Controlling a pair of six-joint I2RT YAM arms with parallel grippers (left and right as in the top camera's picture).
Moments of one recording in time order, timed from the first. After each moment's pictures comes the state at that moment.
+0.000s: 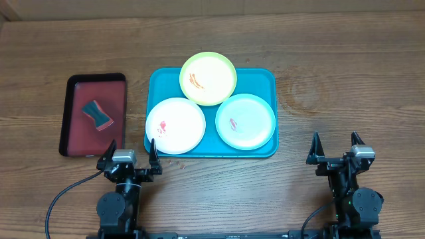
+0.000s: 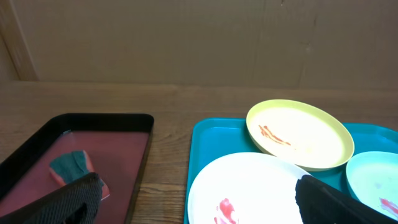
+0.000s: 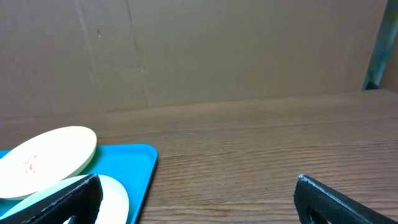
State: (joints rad) left arm -0.01 0.02 0.01 -0.08 -0.01 -0.05; right arm -0.03 0.01 0.02 -0.03 -0.04 0.09
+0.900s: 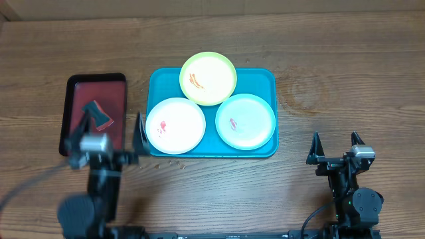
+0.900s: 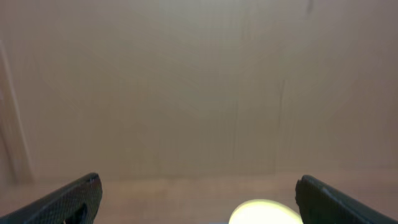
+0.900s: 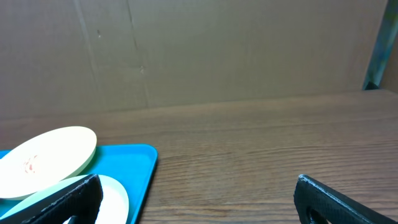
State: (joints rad) left arm -0.01 0.42 0.58 -0.04 0.06 -0.03; right arm -0.03 0.01 0.02 -0.04 -0.04 0.09
